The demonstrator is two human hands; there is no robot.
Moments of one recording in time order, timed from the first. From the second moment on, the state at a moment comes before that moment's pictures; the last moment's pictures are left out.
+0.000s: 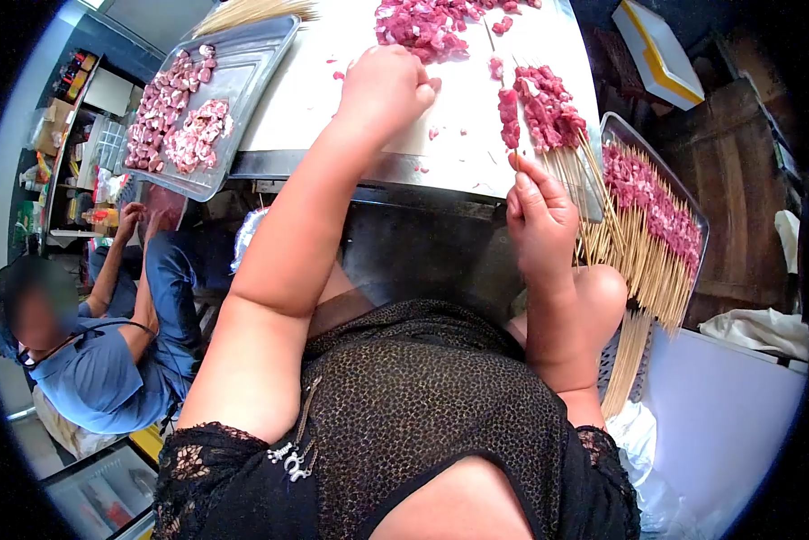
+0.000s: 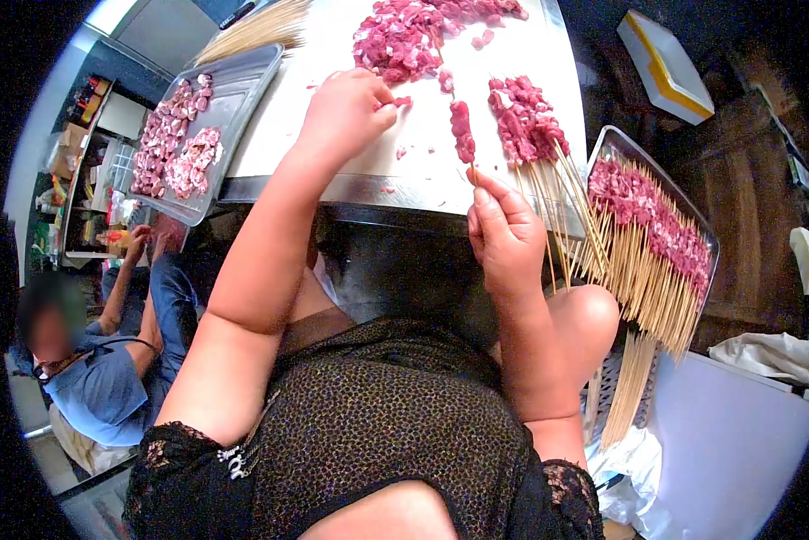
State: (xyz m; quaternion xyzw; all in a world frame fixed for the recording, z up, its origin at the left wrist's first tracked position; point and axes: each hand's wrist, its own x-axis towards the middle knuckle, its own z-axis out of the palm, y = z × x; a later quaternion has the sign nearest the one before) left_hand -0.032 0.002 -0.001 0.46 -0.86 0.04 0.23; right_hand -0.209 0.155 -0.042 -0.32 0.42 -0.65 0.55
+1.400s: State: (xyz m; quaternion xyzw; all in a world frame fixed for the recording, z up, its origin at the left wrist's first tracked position) left_hand -0.035 -0.058 -0.029 0.52 -0.81 0.00 0.27; right_hand -0.207 0.153 -0.055 -0.34 0.45 -0.63 0.54
